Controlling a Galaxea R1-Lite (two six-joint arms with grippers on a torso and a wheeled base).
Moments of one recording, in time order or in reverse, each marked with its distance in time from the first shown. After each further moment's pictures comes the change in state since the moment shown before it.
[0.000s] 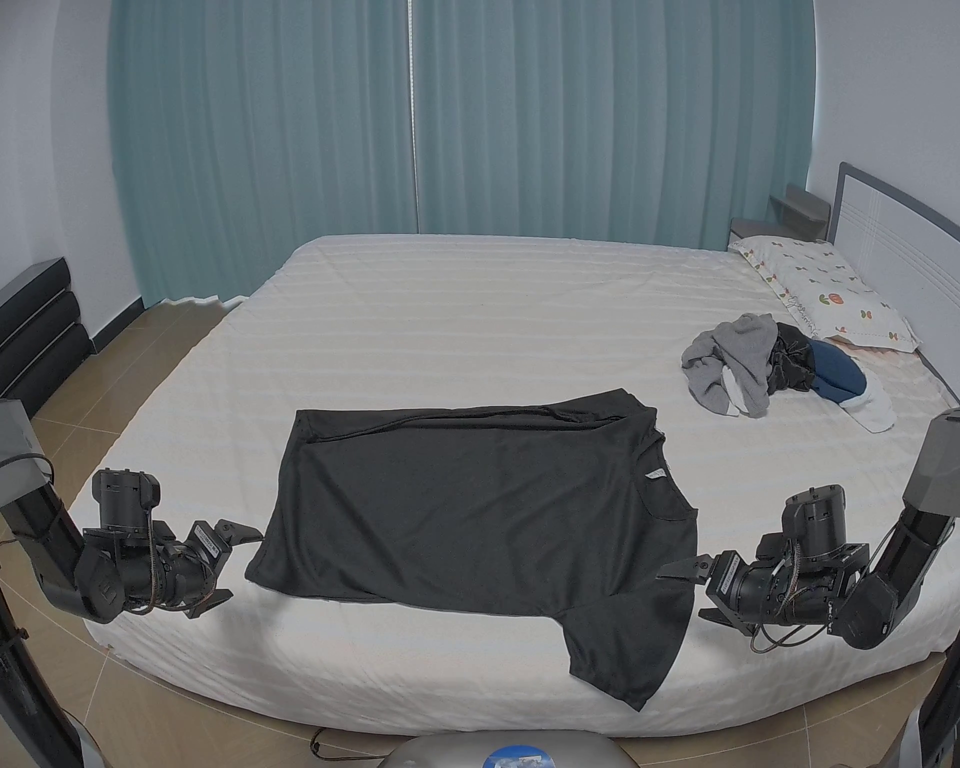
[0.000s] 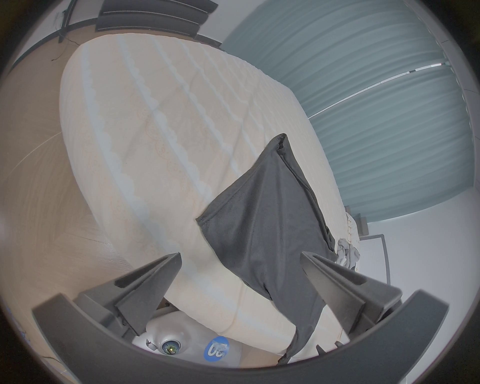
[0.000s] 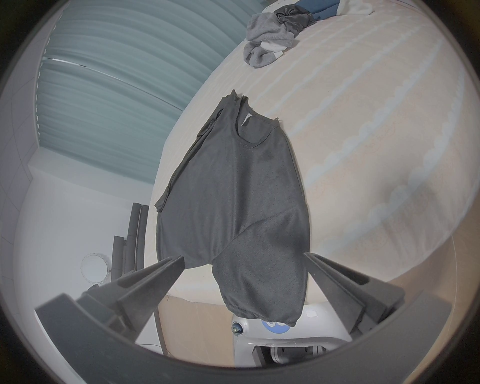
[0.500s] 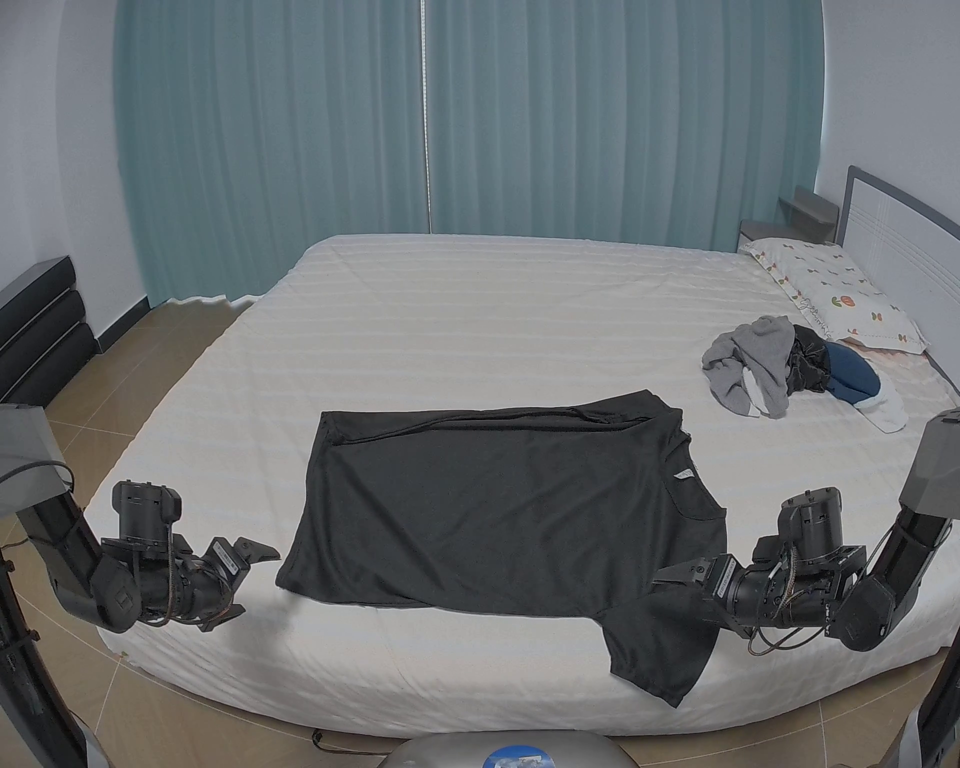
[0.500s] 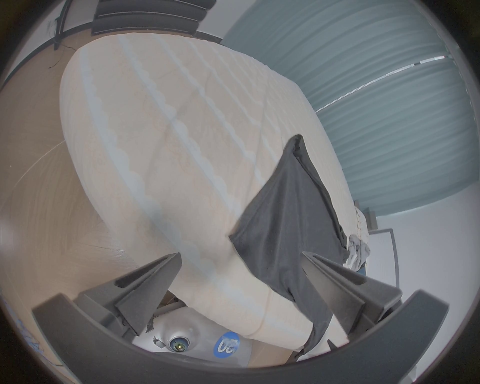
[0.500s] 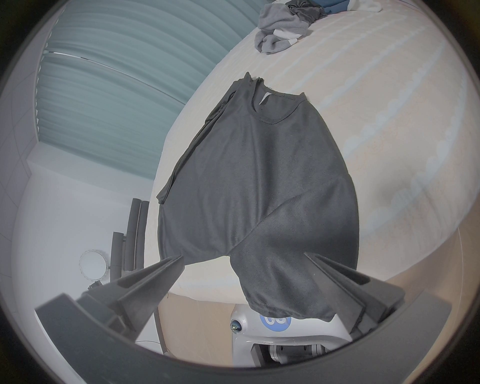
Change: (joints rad) left arm -0.099 0.052 0.006 -0.002 0.056 0.011; right arm 0.002 0.006 -0.001 0.000 -0.001 -0.004
